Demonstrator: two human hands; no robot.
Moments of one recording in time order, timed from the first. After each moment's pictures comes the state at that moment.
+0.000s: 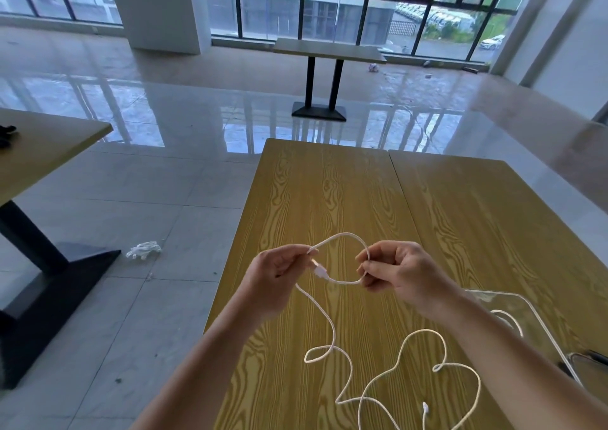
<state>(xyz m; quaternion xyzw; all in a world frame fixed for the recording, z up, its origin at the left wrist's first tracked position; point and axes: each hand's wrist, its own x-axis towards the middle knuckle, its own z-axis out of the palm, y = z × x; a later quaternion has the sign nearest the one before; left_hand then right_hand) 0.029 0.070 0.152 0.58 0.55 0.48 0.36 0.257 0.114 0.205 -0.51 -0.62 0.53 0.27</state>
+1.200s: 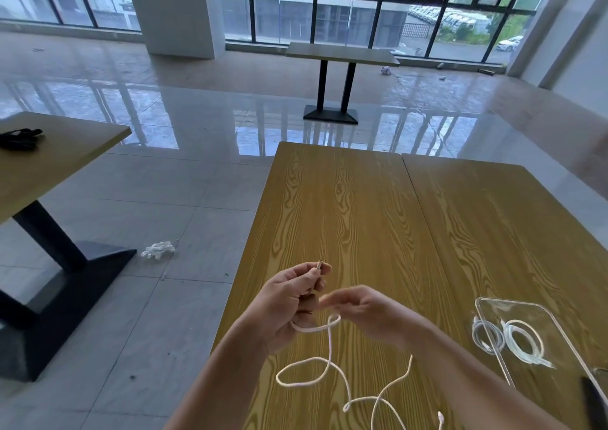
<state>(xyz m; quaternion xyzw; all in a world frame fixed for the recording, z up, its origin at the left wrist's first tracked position) 0.034 0.053 0.160 0.23 0.41 0.50 0.73 0.210 0.100 0.155 -0.47 -0.68 0.56 0.04</state>
